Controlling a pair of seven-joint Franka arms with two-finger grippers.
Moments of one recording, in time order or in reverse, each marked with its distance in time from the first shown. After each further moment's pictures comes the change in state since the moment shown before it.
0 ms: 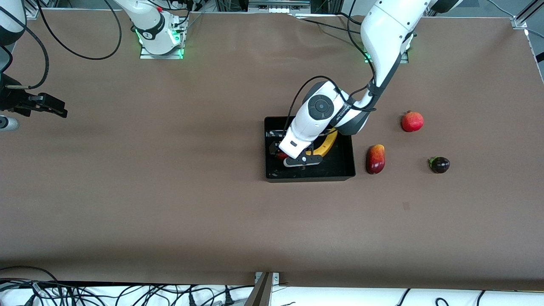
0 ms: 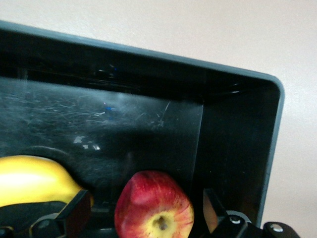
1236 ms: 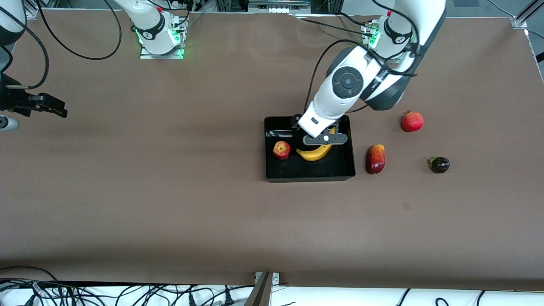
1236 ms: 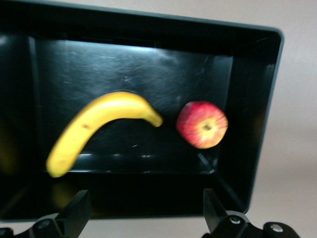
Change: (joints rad) left arm 0.189 -0.276 -0.156 -0.114 -0.018 -0.350 0.040; right arm 0.000 0.000 0.000 0.000 0.000 0.000 0.000
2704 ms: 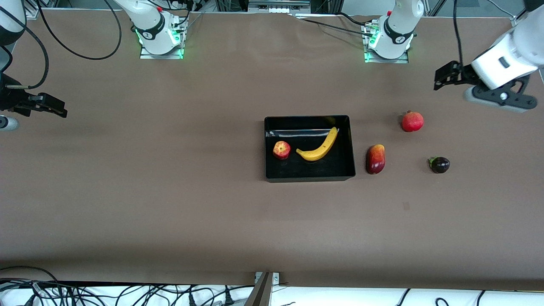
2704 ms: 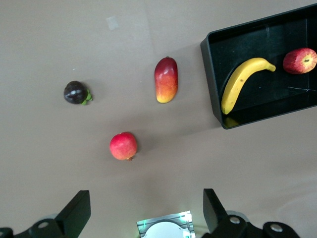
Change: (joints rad) left arm 0.449 -0.424 0.103 0.169 0.001 -0.740 0.858; right arm 0.000 -0.001 0.000 -0.001 0.000 0.000 0.000
